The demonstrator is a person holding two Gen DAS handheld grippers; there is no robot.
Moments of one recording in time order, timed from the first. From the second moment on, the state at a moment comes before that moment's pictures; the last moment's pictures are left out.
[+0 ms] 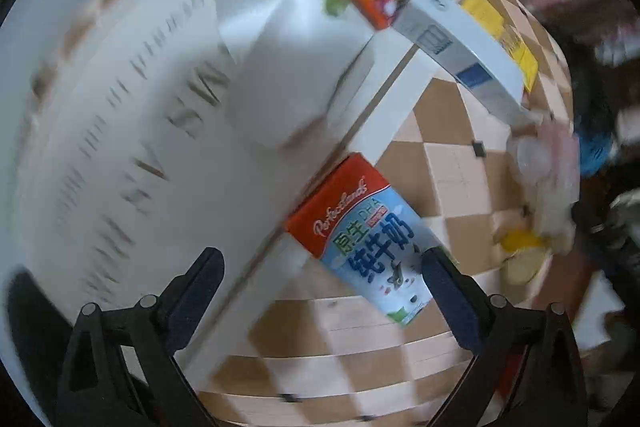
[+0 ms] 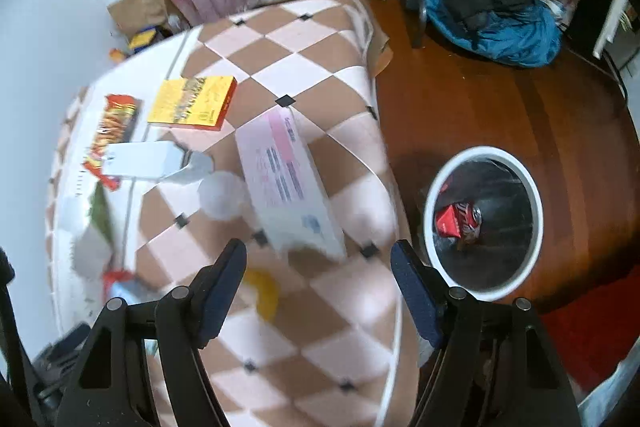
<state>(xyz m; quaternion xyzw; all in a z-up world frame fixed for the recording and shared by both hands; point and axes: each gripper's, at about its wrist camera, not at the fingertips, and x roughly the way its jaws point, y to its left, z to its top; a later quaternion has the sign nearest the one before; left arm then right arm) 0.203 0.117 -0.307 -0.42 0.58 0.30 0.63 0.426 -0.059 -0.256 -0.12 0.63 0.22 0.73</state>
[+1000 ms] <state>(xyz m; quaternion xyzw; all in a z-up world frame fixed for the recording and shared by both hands) 0.269 0.068 -0.321 -0.21 0.65 0.24 0.69 0.411 -0.070 -0.301 -0.15 0.68 0.23 0.68</state>
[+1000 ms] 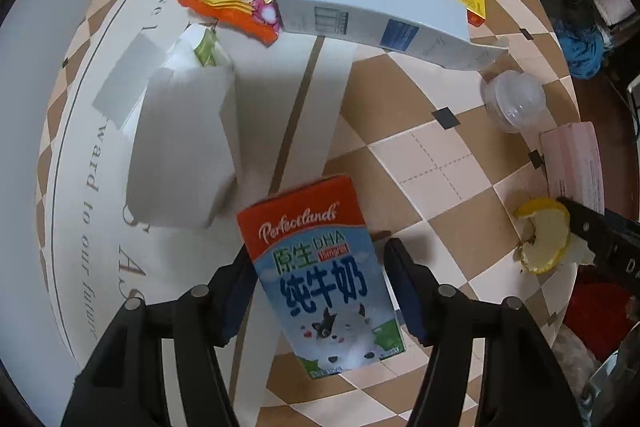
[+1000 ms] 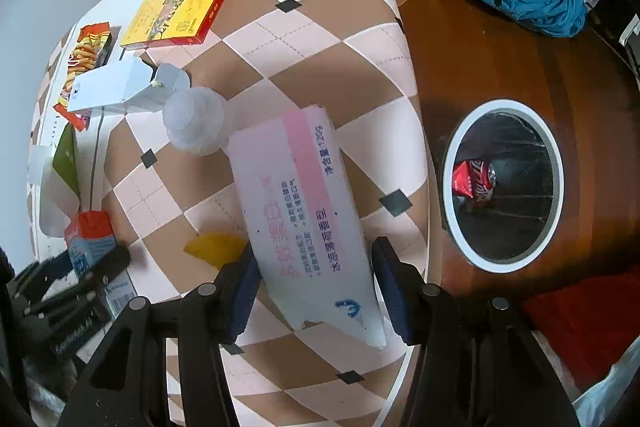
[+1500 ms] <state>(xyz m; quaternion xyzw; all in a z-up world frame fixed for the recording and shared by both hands) 0.223 0.028 -0.270 -0.18 0.59 0.26 0.74 0.399 -0.073 -0.269 -0.12 0.64 0.25 0.71</state>
